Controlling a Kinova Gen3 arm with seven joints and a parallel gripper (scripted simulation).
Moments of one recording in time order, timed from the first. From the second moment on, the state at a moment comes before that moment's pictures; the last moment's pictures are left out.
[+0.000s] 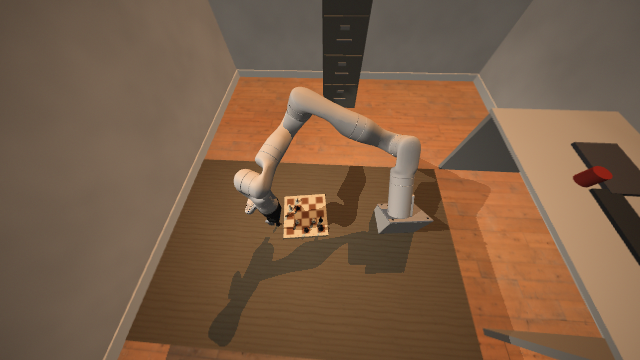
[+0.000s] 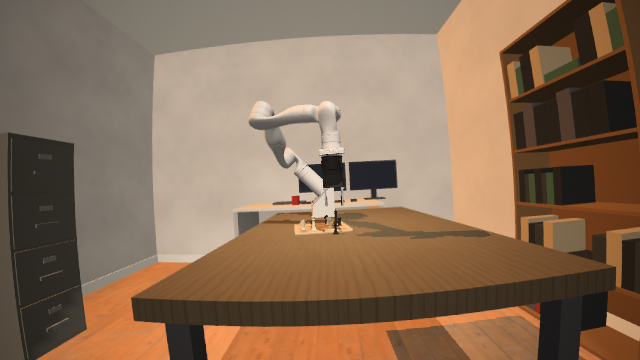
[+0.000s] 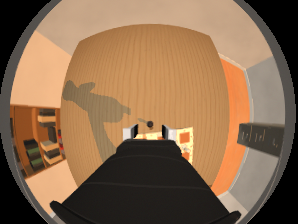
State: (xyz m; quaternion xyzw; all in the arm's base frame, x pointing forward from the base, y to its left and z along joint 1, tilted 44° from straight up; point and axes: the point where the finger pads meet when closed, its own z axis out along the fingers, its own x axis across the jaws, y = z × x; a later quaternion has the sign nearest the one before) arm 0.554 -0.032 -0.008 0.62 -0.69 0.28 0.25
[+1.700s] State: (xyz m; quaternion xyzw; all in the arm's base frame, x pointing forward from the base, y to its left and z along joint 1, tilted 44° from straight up) arm 0.548 -0.045 0.008 0.45 -0.81 0.33 0.19
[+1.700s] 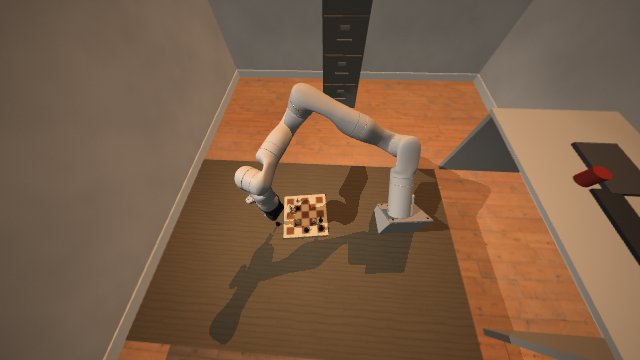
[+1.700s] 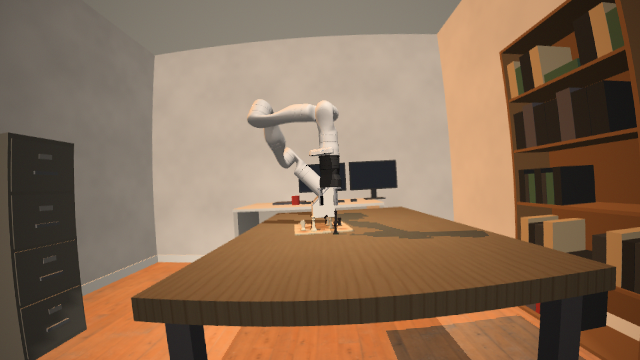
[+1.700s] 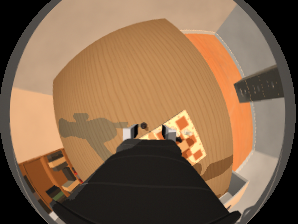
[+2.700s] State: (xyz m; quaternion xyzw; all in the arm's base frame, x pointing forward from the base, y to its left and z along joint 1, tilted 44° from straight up) arm 0.526 -0.064 0.037 0.06 -0.92 0.38 0.03
